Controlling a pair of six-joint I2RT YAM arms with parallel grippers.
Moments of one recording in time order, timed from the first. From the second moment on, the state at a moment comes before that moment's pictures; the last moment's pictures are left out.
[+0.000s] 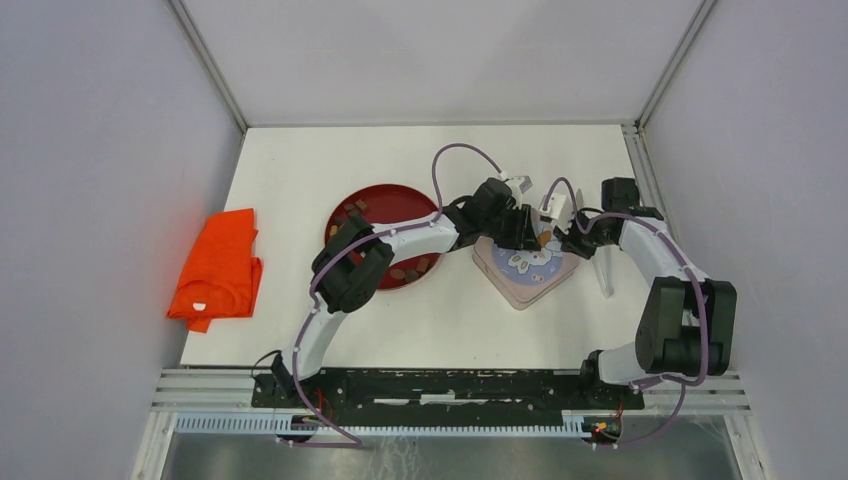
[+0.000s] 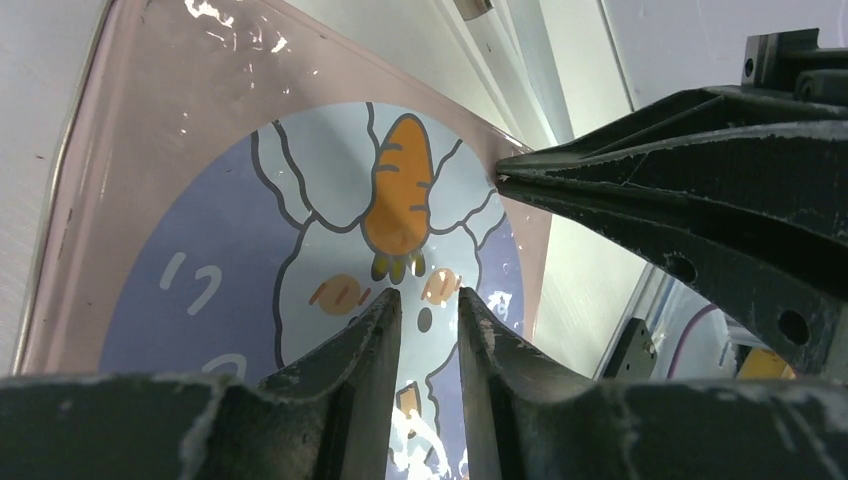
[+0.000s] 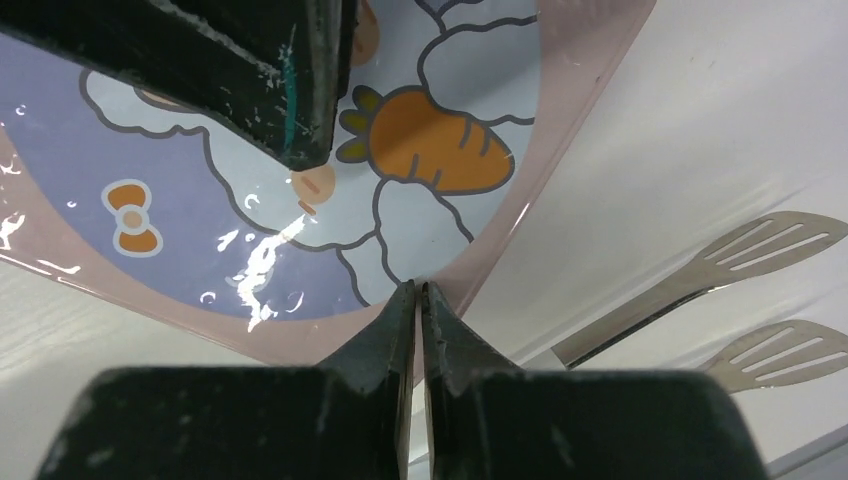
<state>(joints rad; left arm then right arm) -0.89 2.23 1.65 -0.01 0.33 -0.64 -0.10 1.44 0.91 -0.65 -0.51 -1.16</state>
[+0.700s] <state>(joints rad) -0.84 2.22 1.45 0.32 0.48 -0.81 0.08 1.61 1.14 -0.44 -0.53 -0.67</state>
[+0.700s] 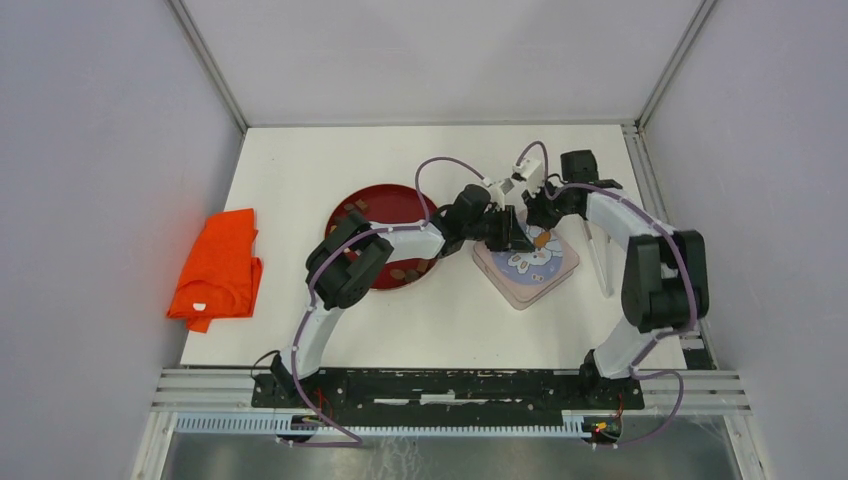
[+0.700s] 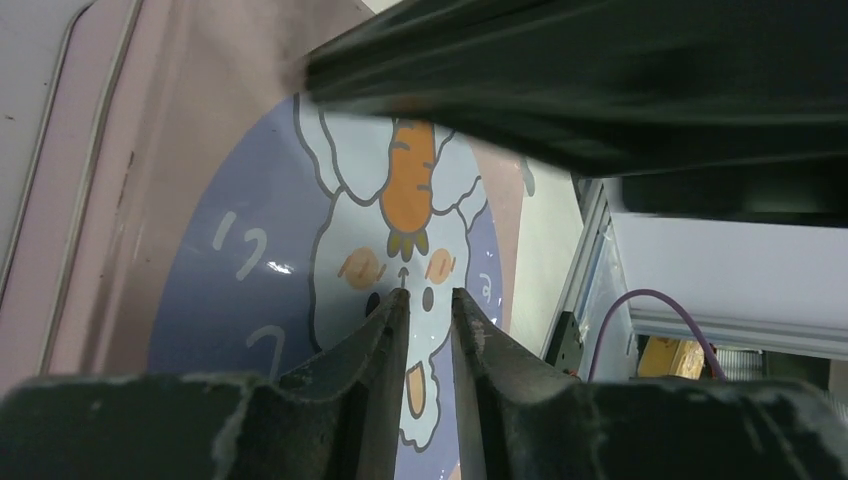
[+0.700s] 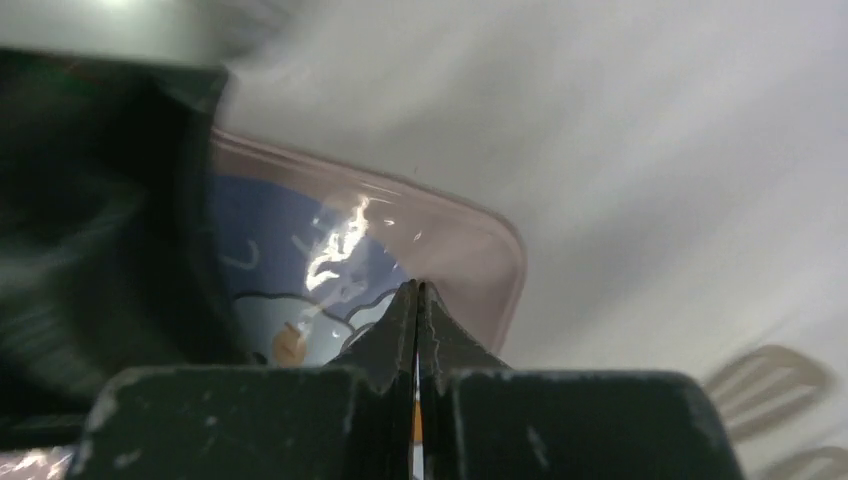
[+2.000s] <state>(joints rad) -0.78 2.19 1.40 0.30 0.53 -0.85 0.09 1.60 1.06 -0.51 -0.39 -0.72</state>
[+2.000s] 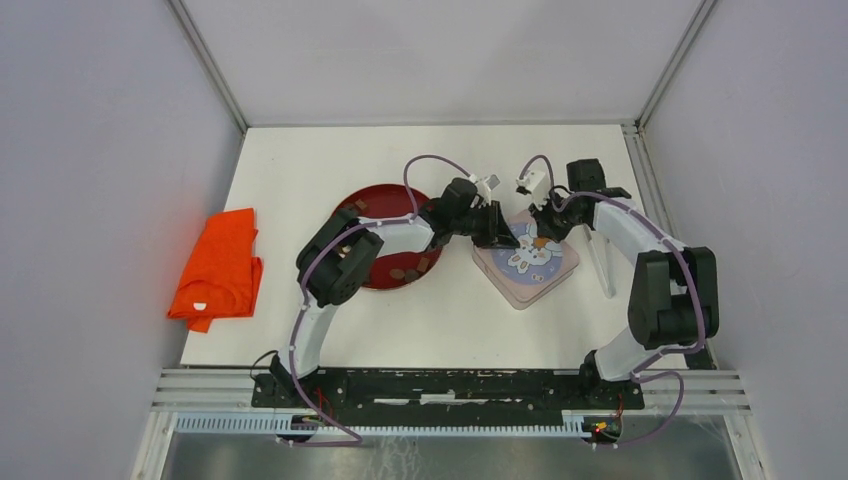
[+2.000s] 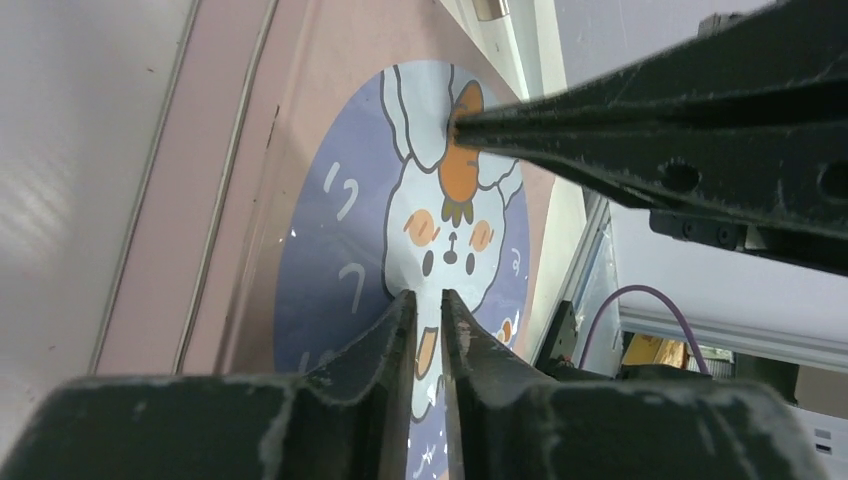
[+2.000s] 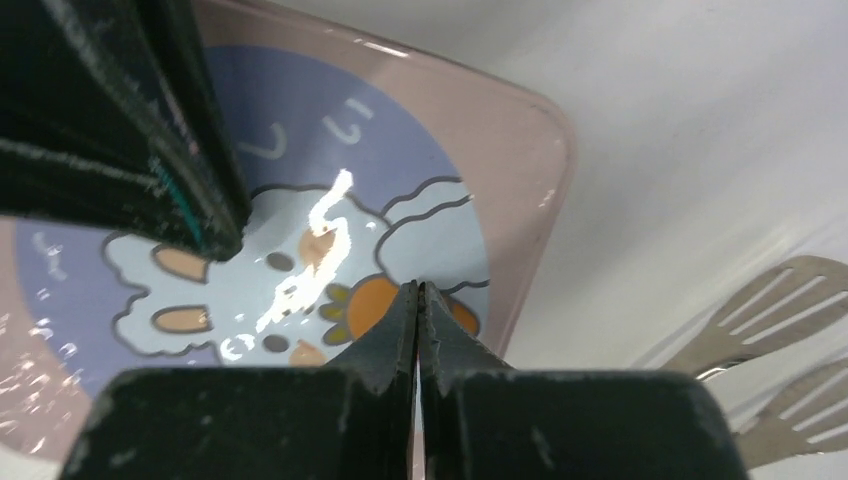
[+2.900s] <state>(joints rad) -0.75 1.57 1.06 -0.12 0.13 -0.49 0.31 1.71 1.16 -0.51 -0.45 -0.66</state>
